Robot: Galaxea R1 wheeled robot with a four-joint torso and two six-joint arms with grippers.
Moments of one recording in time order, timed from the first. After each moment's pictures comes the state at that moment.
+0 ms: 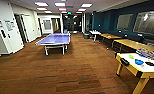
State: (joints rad) left arm 1.52 2.99 -2.63 0.17 -0.11 -0.11; right arm -1.54 2.95 -2.52 -0.05 0.08 0.02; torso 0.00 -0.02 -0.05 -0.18
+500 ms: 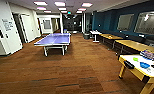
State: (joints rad) left arm 1.52 2.99 -2.63 0.17 -0.11 -0.11; right arm -1.55 2.95 -2.52 -0.05 0.08 0.02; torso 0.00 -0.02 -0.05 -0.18
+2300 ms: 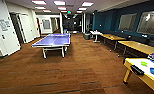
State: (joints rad) left arm 1.51 2.99 -2.63 0.17 -0.11 -0.11; right arm -1.55 2.96 -2.53 -0.05 0.08 0.02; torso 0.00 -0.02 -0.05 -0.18
